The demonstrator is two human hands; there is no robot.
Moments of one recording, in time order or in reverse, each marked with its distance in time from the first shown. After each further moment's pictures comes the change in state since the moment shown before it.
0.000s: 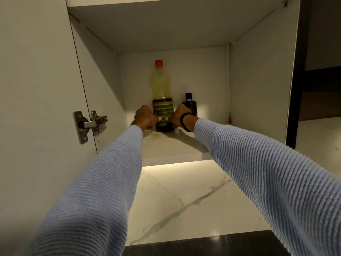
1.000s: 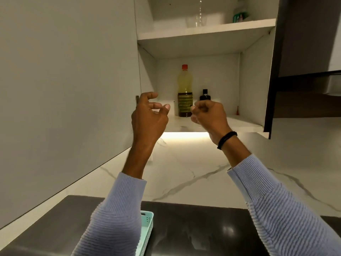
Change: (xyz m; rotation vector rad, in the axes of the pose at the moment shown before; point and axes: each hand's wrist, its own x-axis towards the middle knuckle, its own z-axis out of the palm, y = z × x) left_hand -0.351 0.033 -0.101 -0.261 0.515 0.263; right_hand -0.270 -0.008 -0.086 0.630 0.087 -0.234
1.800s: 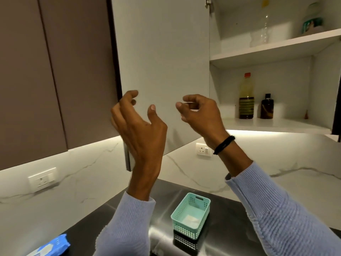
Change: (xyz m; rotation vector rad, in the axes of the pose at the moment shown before) left_hand -0.124 0.082 -0.223 0.337 0.776 0.291; right_hand -0.207 -0.173 0.094 0.146 -0.321 -0.241
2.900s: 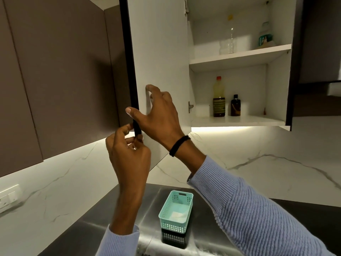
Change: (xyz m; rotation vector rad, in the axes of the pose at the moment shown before) left_hand -0.003 -0.042 -0.061 -0.078 -0.372 -0.304; right_hand -0.034 -0.068 0.090 -0.453 -0.003 -0.142
